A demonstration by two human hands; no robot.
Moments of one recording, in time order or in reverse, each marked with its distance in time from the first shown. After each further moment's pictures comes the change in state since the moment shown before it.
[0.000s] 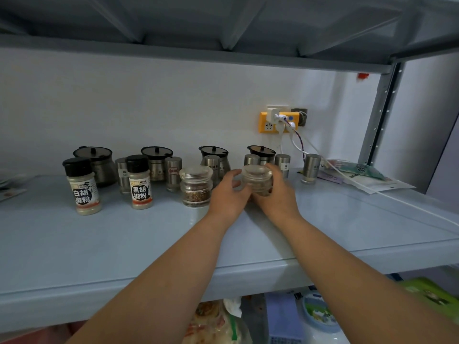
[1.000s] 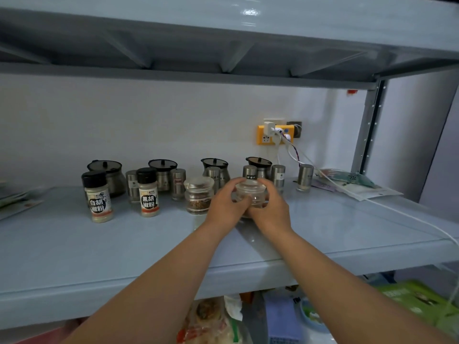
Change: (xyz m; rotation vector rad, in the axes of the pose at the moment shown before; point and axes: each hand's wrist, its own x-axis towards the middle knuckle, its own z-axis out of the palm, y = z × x) left_hand -0.017 0.010 -0.013 0.077 -0.022 0.148; right_hand -0.035 -0.033 -0.006 0.134 0.018 0.102
